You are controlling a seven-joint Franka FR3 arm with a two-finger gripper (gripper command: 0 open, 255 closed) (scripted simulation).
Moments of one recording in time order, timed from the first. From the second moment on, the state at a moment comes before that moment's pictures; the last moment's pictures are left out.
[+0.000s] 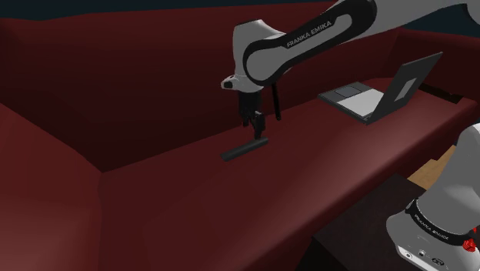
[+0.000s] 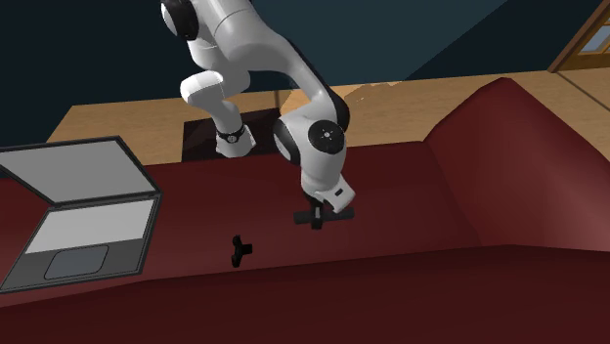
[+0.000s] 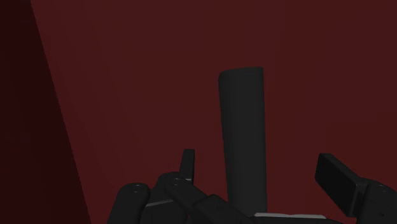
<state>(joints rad) 0.35 0.23 0.05 -1.93 0.03 2.05 -0.93</state>
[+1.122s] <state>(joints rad) 0.36 0.30 0.07 -1.96 0.03 2.15 -0.97</state>
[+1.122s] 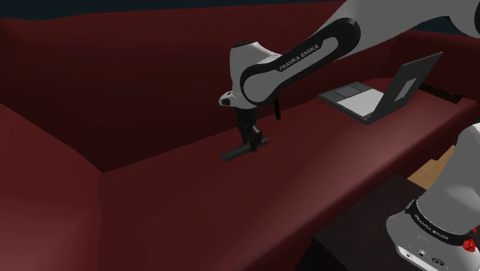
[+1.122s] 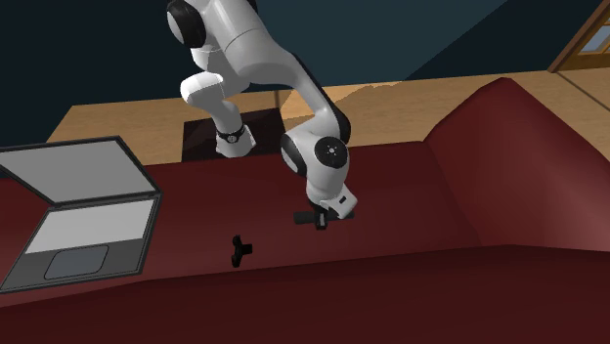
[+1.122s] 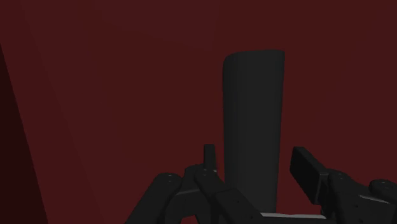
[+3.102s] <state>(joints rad) 0.36 0.18 0.07 -1.84 0.04 1.91 -0.96</state>
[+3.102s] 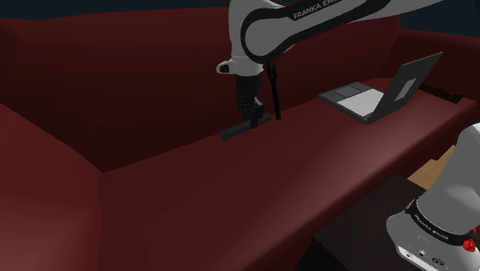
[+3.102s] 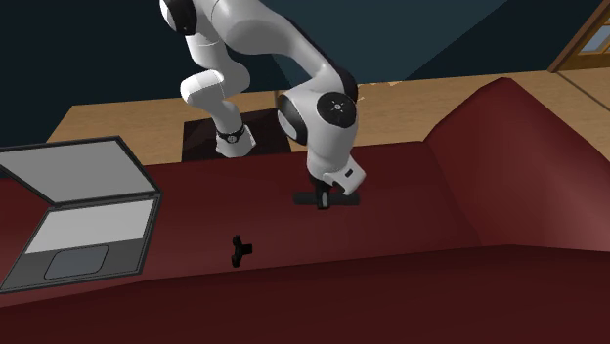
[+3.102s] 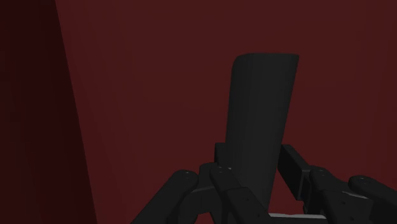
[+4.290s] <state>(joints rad) 0.36 0.15 0.07 -1.64 0.04 1.68 -0.95</state>
